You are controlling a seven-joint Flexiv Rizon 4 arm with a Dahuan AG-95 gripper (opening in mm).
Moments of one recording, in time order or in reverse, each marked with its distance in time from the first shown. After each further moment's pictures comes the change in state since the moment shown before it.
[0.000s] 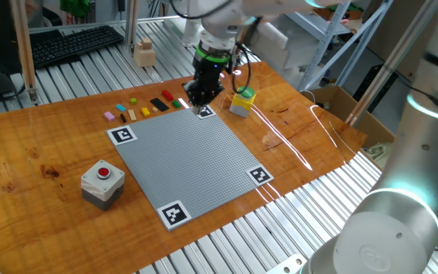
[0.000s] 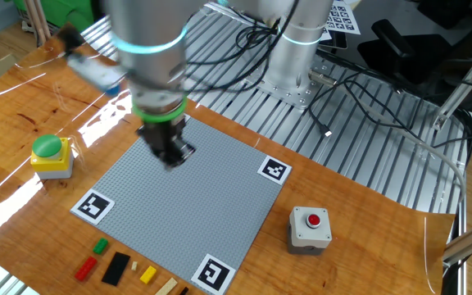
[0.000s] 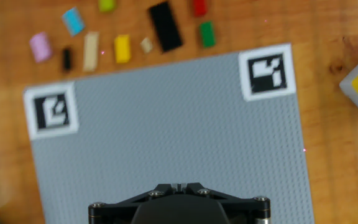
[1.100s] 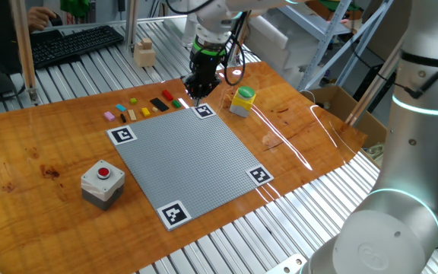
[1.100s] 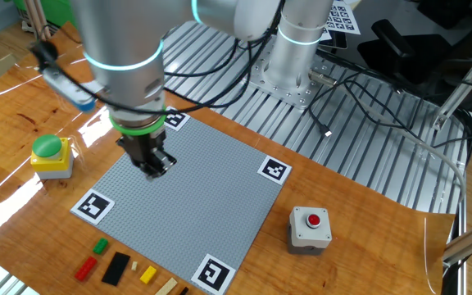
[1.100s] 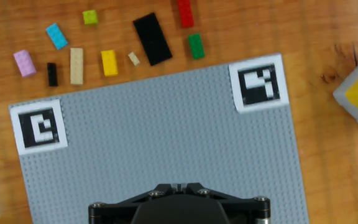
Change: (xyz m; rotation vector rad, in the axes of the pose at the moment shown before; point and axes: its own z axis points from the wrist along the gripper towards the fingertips) arm -0.047 -0.020 0.006 0.029 -0.009 -0.009
